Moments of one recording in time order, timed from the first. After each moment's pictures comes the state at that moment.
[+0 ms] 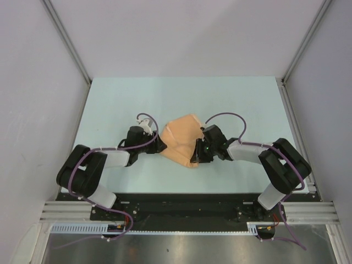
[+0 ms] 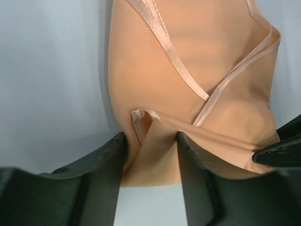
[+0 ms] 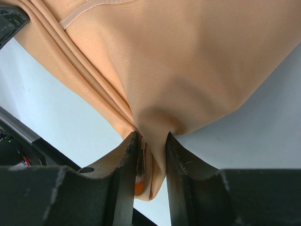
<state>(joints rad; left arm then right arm) -0.38 1.53 0.49 0.42 0.28 -0.47 0.67 1.63 0.77 -0.06 -0.27 0.72</state>
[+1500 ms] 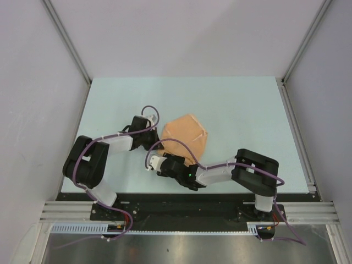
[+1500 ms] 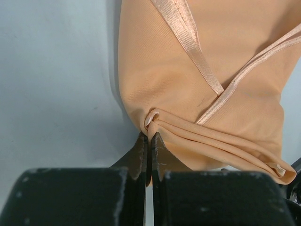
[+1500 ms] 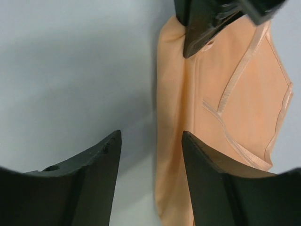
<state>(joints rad) -0.35 1.64 0.76 -0.04 0.35 -0.46 1.25 1.82 0.93 0.19 0.48 -0.33</state>
